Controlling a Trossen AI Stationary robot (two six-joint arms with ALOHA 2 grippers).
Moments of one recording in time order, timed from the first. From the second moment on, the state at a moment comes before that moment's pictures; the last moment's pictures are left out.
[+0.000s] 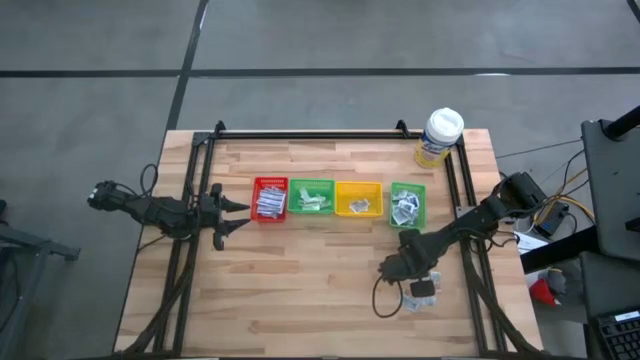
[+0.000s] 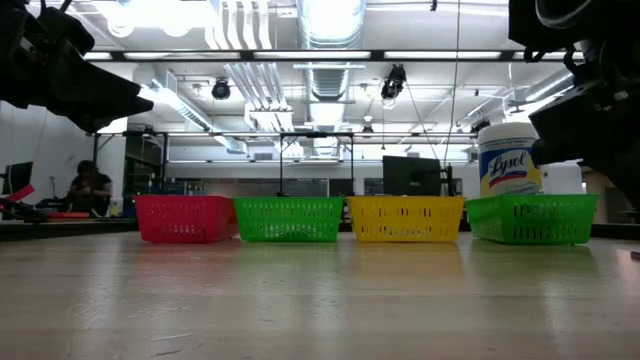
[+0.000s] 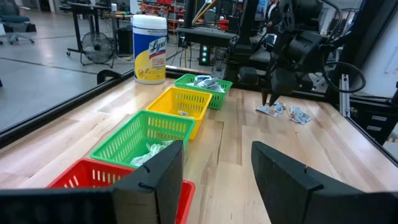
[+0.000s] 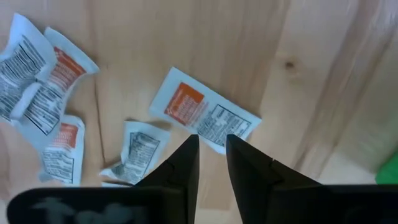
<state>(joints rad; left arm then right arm) -0.34 0.05 0.08 -0.20 -0.49 -0.18 0.47 1.66 0.94 -0.98 -0.08 0.38</state>
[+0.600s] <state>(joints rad) -0.34 0.05 0.08 -0.20 -0.49 -0.18 0.52 1.66 0.93 -0.95 -0.09 0.38</state>
